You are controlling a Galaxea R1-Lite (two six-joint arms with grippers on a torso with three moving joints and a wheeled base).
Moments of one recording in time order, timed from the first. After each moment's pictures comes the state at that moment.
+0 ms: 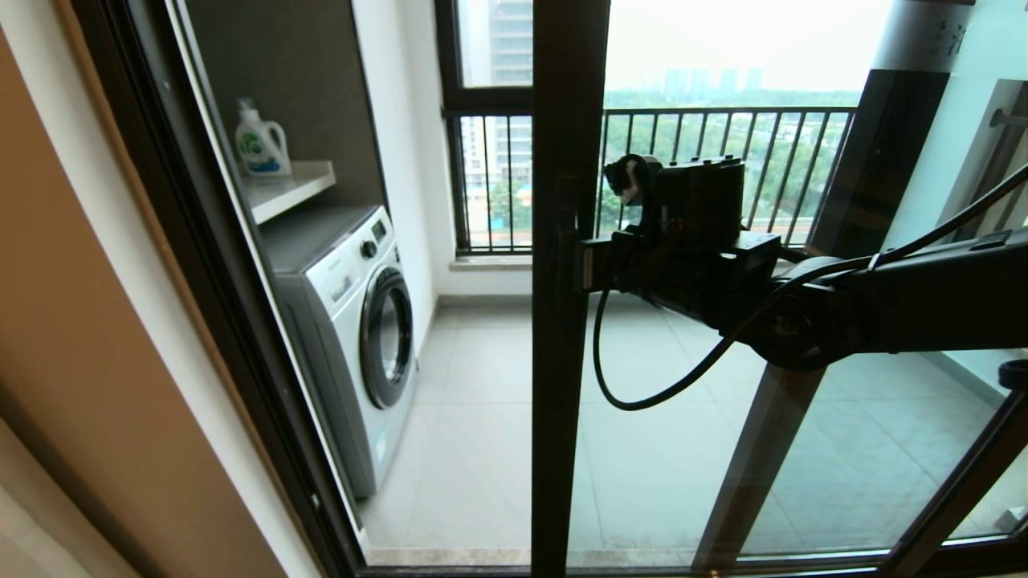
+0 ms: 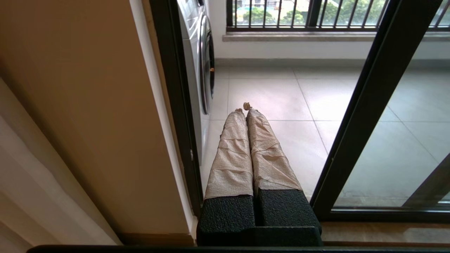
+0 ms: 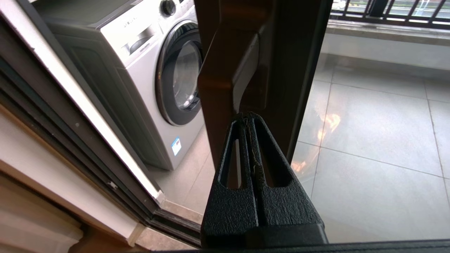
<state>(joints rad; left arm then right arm) 0.00 0.00 0.00 0.00 0.00 0.01 0.58 1.99 -1.41 -0.43 -0.13 0.08</state>
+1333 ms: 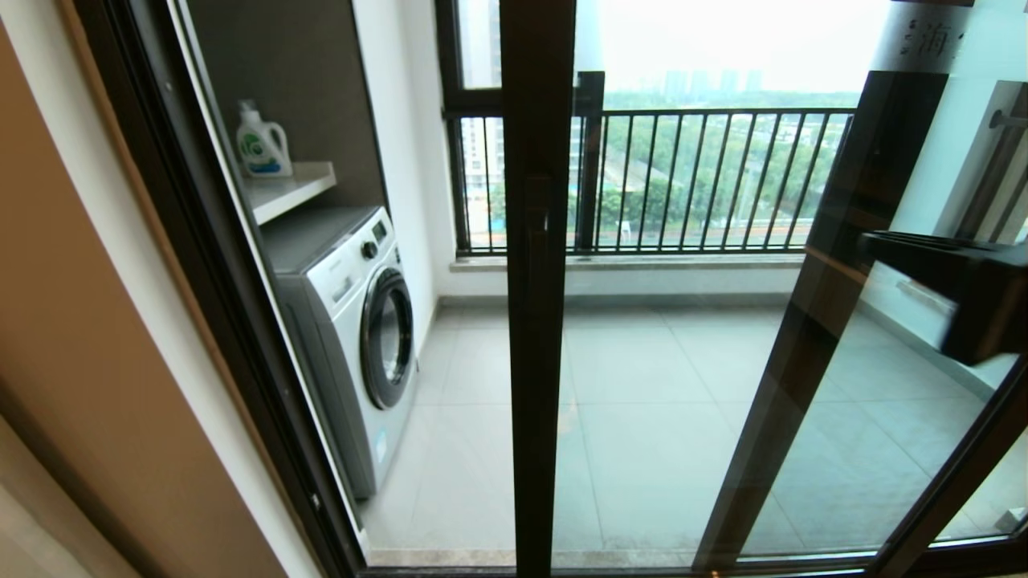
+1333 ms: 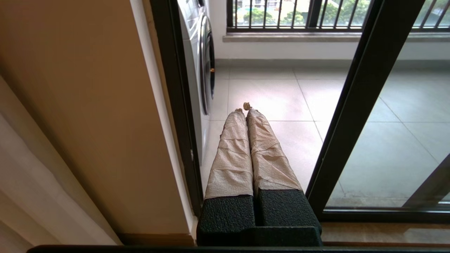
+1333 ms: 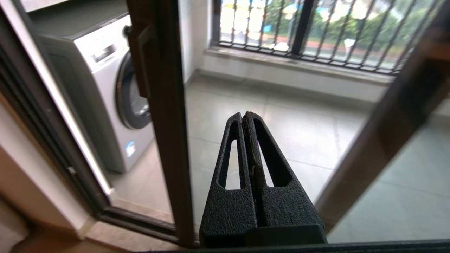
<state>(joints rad) 0.00 0.00 0.00 0.00 0.00 0.01 0.56 1.08 -0.86 -0.17 -0.28 -0.06</state>
